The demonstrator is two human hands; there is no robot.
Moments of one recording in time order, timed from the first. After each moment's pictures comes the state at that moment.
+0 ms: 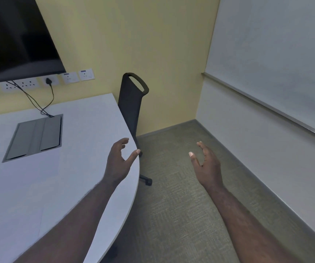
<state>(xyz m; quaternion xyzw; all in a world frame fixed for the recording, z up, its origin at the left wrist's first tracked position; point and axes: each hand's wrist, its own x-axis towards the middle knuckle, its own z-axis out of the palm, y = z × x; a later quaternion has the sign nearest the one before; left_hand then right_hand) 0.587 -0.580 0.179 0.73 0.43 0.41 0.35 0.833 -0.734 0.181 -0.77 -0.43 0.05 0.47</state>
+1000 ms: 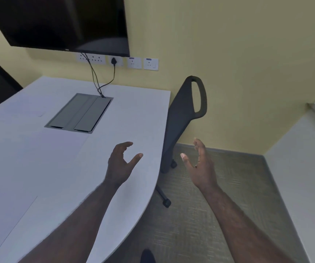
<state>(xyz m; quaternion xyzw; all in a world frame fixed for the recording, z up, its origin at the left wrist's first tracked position) 0.651 -0.387 0.131 0.55 0.63 0.48 0.26 0.919 -0.385 0.152 -0.63 -0.62 0.24 0.39</state>
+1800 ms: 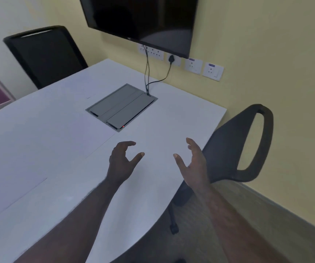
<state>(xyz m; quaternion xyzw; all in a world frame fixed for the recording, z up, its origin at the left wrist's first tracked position) 0.636 -0.252 0.115 0.41 0.77 0.48 0.14 0.854 -0.138 0.126 -0.44 -0.76 0.34 0.33</state>
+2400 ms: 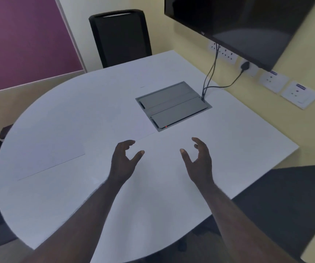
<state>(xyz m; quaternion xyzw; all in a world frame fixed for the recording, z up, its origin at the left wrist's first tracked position) 0.568 -0.274 0.100 0.17 0.82 0.54 0.08 0.710 -0.074 0.099 -0.31 -0.80 0.42 0.28</state>
